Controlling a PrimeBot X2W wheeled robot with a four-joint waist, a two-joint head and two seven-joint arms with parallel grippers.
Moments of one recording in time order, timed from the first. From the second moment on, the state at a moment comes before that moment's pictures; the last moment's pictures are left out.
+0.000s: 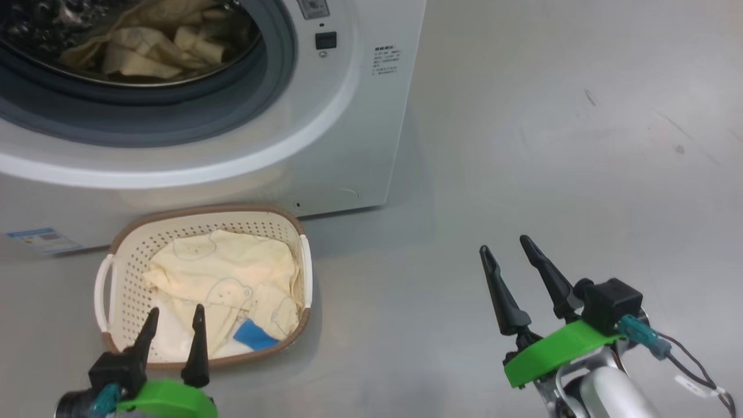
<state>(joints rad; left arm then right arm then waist) -0.06 0.07 -0.03 0.36 -0.17 -0.12 -0.25 -0.07 -0.04 0.27 0.16 0.27 0.13 -0.26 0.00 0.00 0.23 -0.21</state>
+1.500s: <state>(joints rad) -0.86 0.22 -0.02 1.01 -0.27 -0.06 0.08 -0.42 -0.04 0.37 0.08 0.33 0.13 -0.26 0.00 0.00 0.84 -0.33</state>
